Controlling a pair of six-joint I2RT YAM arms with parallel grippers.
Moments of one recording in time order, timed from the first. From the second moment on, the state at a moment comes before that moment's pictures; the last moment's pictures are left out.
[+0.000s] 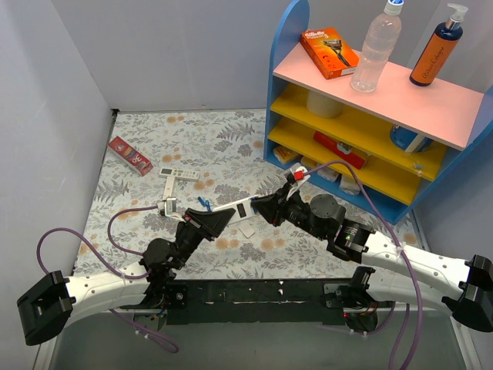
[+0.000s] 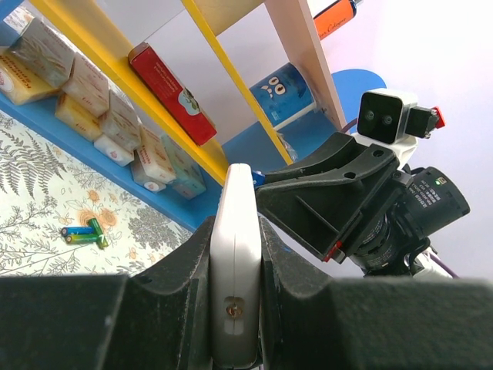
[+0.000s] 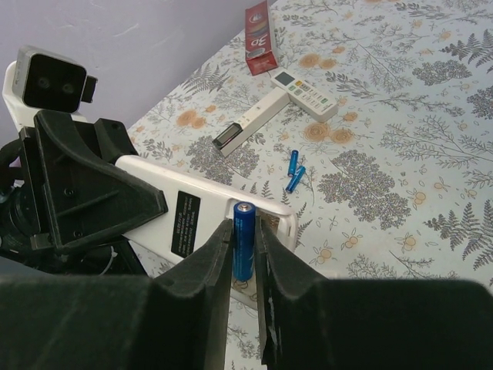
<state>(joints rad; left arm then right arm) -1.02 0.74 0.04 1.05 -0.31 -0.97 1.07 0.92 0.62 0.22 0.11 0.40</state>
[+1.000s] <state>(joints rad) -1.02 0.75 0.04 1.08 -0.30 -0.98 1.08 0.86 0.71 0.03 0.09 0.25</state>
